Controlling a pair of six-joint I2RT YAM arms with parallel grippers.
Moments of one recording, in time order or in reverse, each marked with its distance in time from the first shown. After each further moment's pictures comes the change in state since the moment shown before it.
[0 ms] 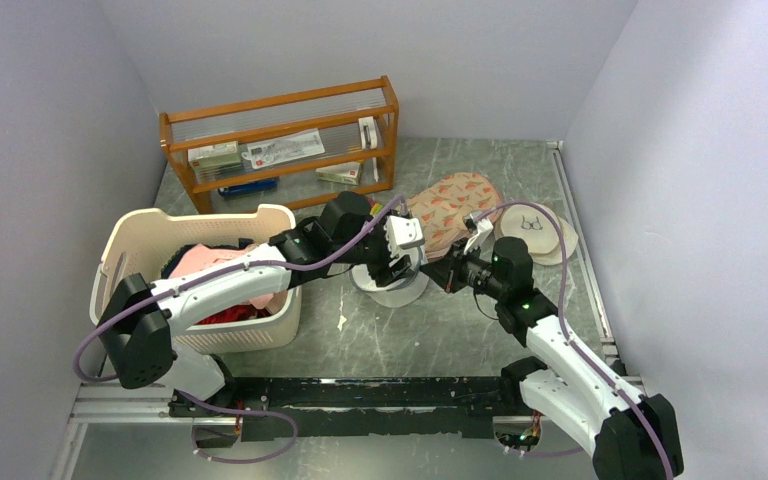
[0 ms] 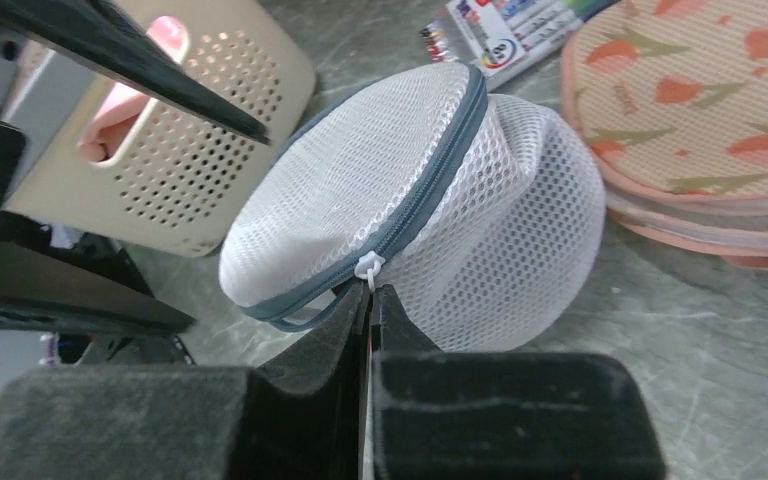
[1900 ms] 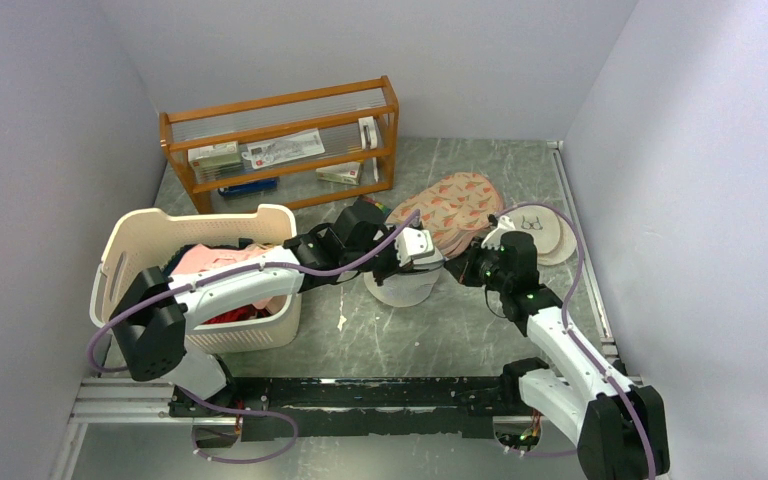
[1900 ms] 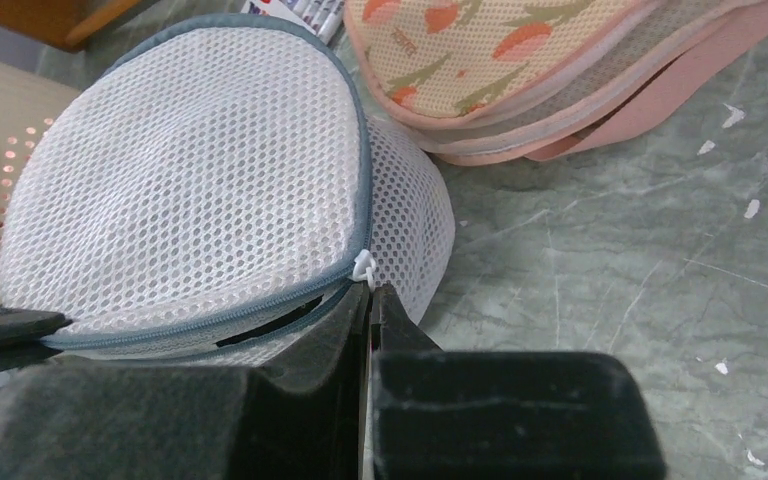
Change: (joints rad) left arm -0.042 0.062 0.000 0.000 -0.074 0.034; right arm -0.146 0.071 0.018 -0.134 0.170 0.093
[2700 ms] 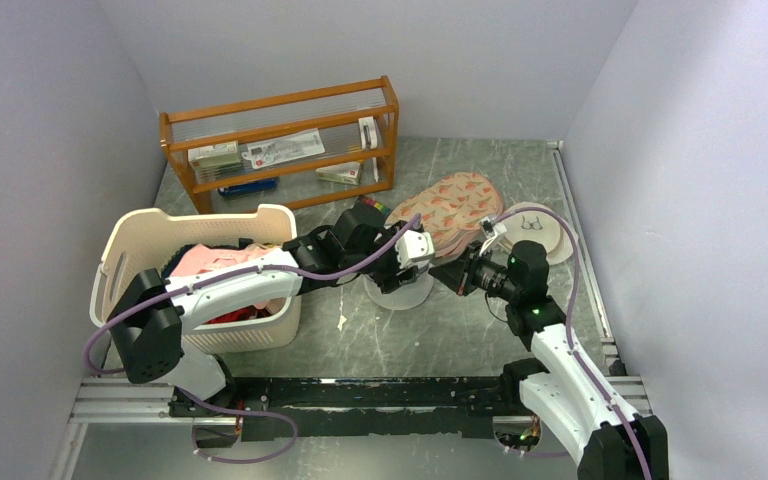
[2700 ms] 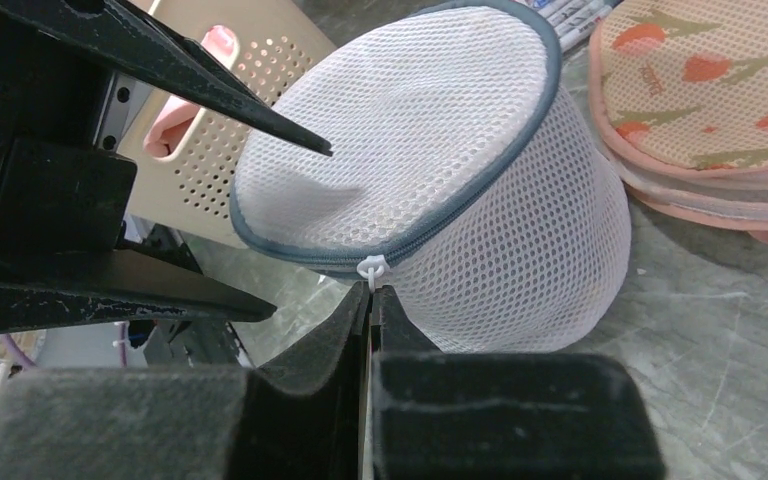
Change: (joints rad) left arm -0.026 -0.015 -0.005 -0.001 -0.027 0.009; right arm -0.012 -0.142 -0.066 0.145 -0.396 -0.027
